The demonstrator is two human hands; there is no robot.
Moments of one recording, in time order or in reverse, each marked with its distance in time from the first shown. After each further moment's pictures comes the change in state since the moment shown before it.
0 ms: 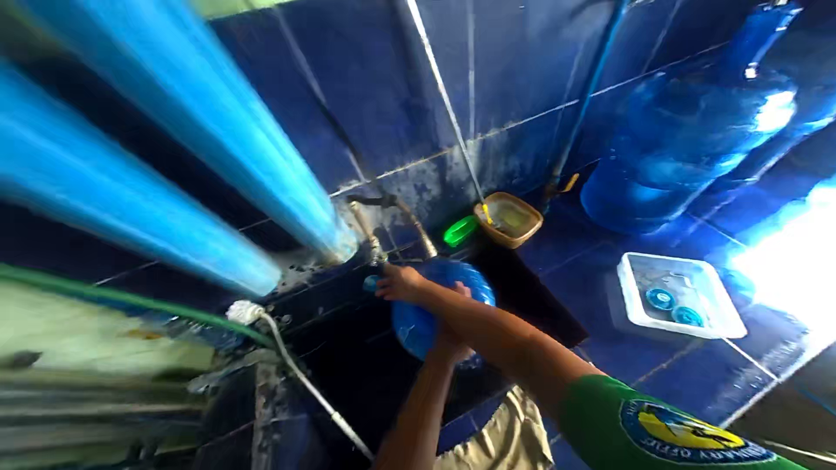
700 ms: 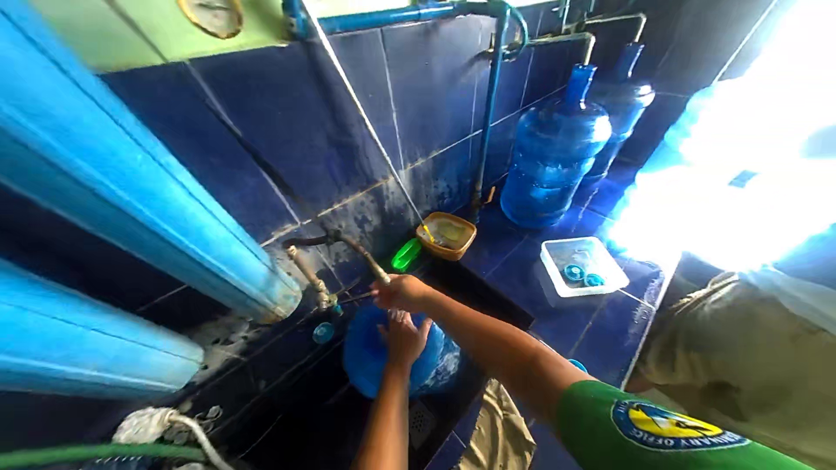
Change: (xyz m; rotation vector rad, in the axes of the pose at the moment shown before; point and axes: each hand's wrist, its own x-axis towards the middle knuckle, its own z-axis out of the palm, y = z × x) left_hand 0.044 -0.026 -0.017 0.297 0.037 -0.127; right_hand -0.061 -0.026 -0.072 0.086 0.090 -0.267
